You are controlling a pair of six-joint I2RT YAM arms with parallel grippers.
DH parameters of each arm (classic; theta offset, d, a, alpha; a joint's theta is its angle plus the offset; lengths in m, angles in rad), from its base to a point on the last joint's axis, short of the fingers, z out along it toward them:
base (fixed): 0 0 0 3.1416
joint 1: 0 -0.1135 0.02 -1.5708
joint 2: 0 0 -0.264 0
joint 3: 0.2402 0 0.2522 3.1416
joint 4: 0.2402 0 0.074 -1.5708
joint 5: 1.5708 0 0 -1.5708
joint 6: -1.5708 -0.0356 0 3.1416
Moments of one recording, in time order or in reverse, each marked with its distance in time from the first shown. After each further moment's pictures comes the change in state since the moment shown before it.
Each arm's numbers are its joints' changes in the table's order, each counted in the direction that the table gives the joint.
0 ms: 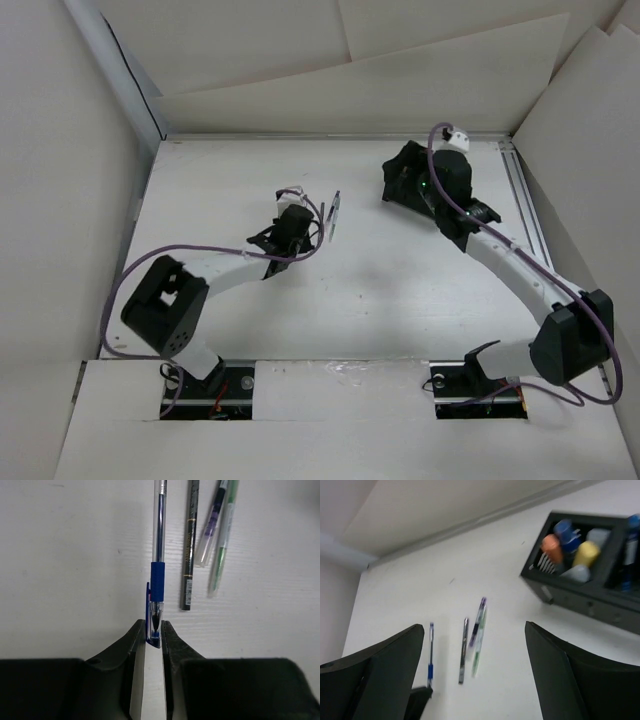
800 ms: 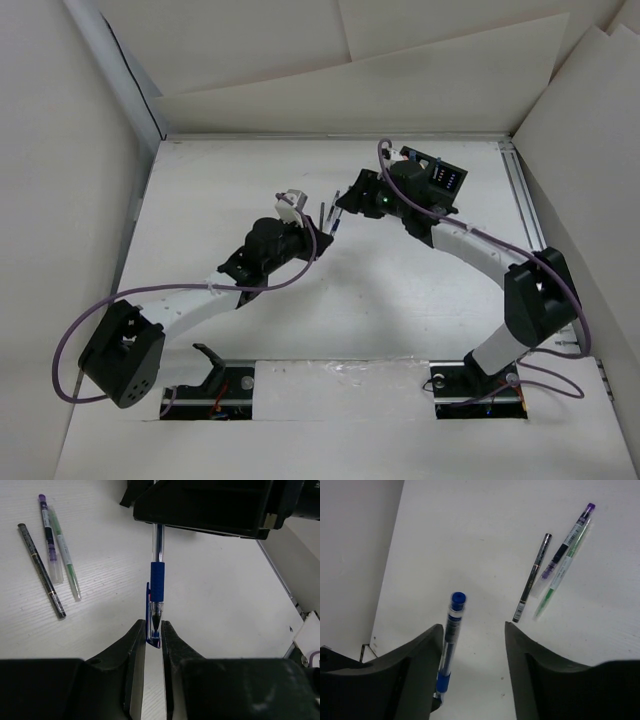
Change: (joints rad) left arm 0.000 0.369 -0.257 -0.382 0.491 -0.070; right arm -0.109 -0.247 0.002 -0.085 -0.484 -0.059
